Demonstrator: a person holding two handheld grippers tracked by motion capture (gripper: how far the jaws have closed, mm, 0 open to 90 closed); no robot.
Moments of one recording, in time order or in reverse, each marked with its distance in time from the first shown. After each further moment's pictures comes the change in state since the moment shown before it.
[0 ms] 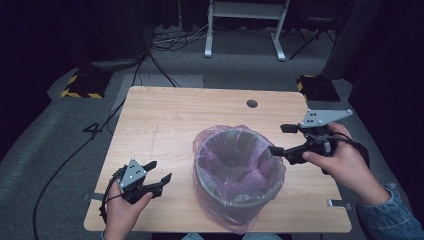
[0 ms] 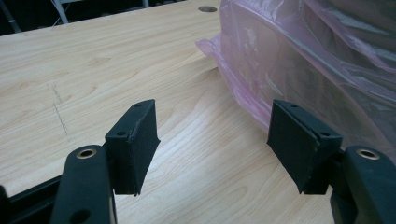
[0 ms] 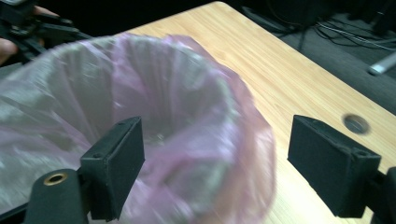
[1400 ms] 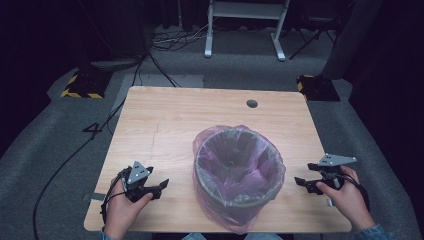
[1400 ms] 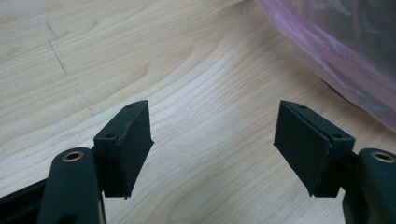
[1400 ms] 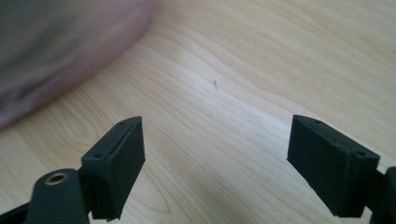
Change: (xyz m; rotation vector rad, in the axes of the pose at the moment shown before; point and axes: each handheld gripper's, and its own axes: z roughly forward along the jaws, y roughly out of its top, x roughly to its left) left arm 0.018 -0.030 0.021 0.182 0.030 -0.013; right arm -0.051 -0.201 0.028 0.173 -0.180 0.207
